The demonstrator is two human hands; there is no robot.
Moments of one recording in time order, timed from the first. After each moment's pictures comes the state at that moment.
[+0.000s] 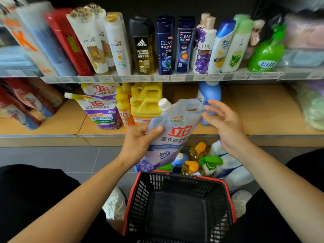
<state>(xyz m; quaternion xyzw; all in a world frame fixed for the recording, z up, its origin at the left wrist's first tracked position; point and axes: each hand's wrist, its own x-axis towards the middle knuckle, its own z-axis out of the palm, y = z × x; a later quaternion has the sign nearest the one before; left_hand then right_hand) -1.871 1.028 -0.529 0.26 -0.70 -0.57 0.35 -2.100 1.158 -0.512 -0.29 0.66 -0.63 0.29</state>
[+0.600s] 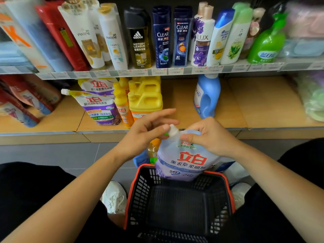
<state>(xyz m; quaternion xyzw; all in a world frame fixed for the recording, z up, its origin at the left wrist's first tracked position) -1.872 1.033 -0.502 0.16 -0.73 -0.64 0.19 -2.066 1.168 -0.500 -0.57 0.64 -0.41 0.32</state>
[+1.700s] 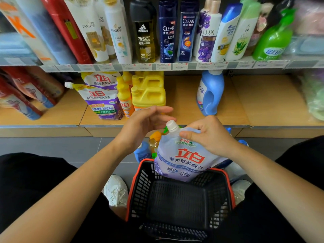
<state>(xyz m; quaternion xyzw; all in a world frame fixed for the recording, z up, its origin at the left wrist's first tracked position) -1.868 1.026 -0.500 0.21 -0.60 -0.74 0.20 -2.051 1.169 -0.505 -0.57 0.66 -0.41 0.26</state>
